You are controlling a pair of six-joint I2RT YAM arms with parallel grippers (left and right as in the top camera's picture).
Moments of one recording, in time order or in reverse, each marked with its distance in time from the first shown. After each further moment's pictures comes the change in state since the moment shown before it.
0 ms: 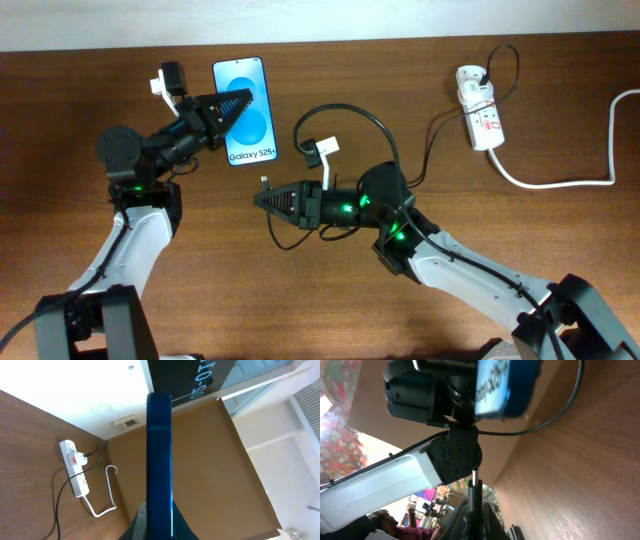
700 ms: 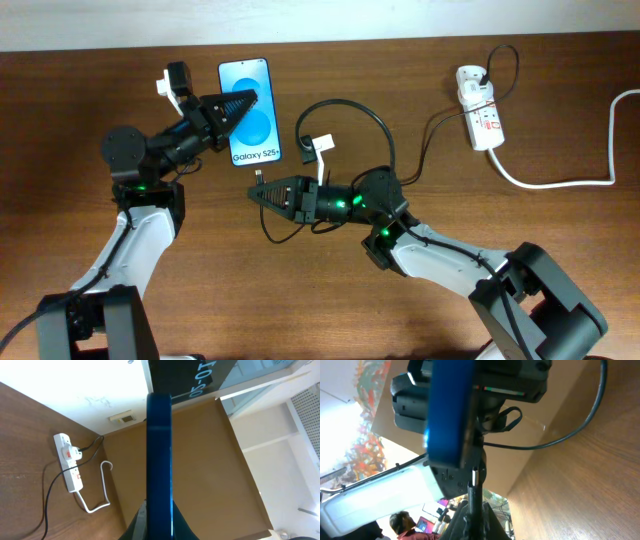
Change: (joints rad) left arm -0.019 0.000 0.000 0.001 -0.004 -0.040; right arm 0.000 0.163 0.000 0.327 -0.009 0.119
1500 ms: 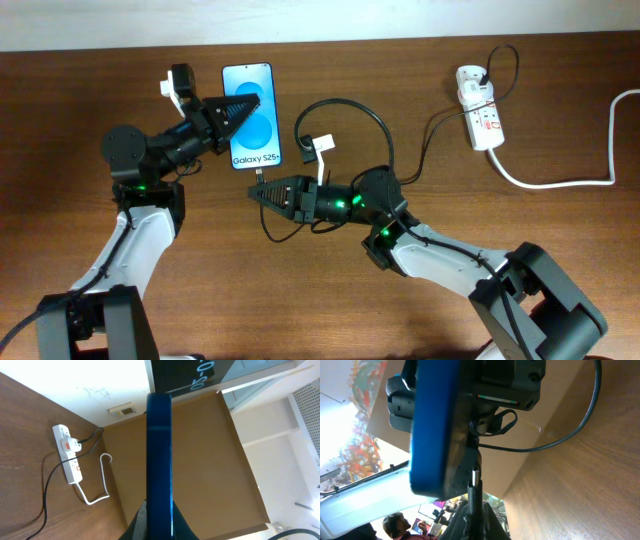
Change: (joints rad) left arm 0.000 0.000 0.000 -0.012 0.039 -0.004; right arm 0.000 0.000 0.000 -0.020 0.016 -0.023
